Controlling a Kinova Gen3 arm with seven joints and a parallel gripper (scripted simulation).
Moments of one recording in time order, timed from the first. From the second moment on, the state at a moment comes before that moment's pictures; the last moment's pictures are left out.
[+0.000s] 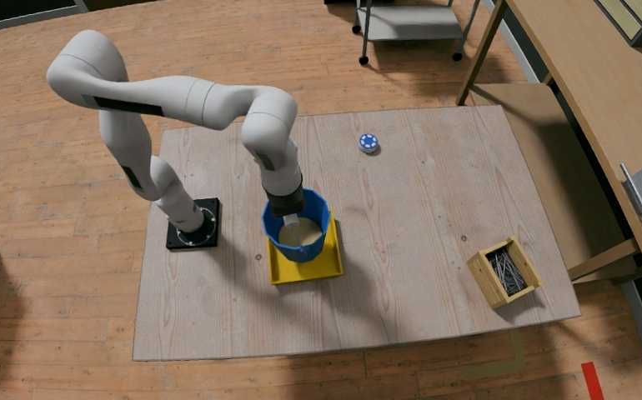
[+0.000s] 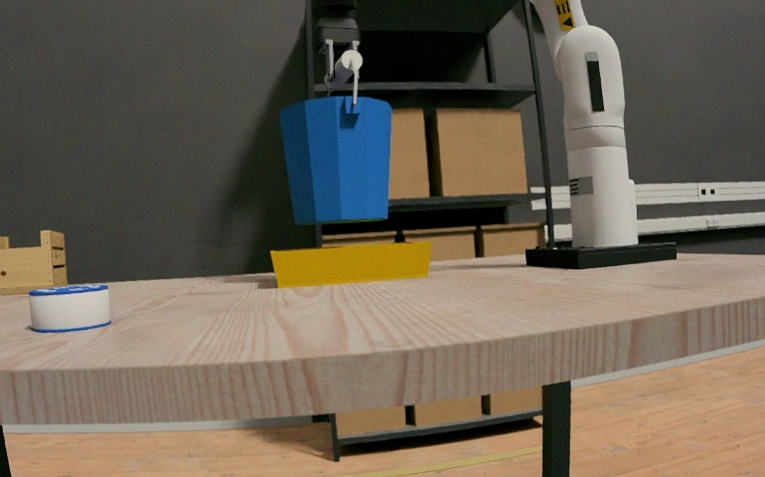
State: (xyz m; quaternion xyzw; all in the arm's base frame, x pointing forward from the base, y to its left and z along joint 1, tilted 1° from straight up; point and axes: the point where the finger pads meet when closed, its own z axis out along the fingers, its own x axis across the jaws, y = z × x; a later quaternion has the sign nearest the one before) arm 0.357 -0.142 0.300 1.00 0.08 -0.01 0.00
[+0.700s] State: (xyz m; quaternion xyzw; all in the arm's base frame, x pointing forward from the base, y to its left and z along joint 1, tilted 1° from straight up) arm 0.357 -0.142 0.300 1.00 0.08 -0.01 0.00
